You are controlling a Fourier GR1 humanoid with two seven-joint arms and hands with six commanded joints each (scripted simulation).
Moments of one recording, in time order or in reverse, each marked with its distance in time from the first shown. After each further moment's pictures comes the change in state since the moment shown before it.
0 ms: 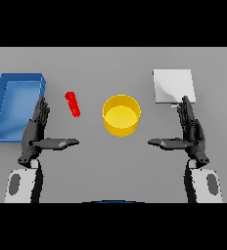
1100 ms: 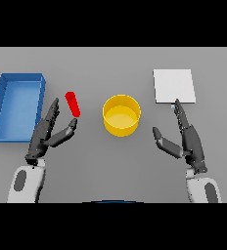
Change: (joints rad) left arm -0.037 0.049 -0.092 0.031 -0.156 -0.019 0.092; right arm 0.091 -0.059 0.130 -0.134 0.212 -0.014 -0.092
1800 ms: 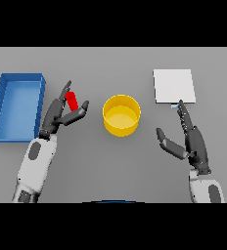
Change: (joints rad) left arm -0.314 -0.009 0.053 0.387 -0.052 0.040 -0.104; right arm 0.018 -0.011 -0.015 -0.023 -0.026 0.013 -0.005
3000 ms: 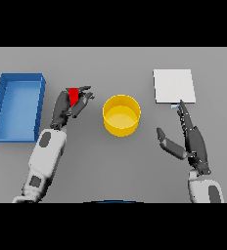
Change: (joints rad) left arm -0.161 -0.067 0.100 0.253 0.046 0.090 -0.215; right arm 0.006 0.009 0.001 -0.004 -0.002 -0.005 0.006
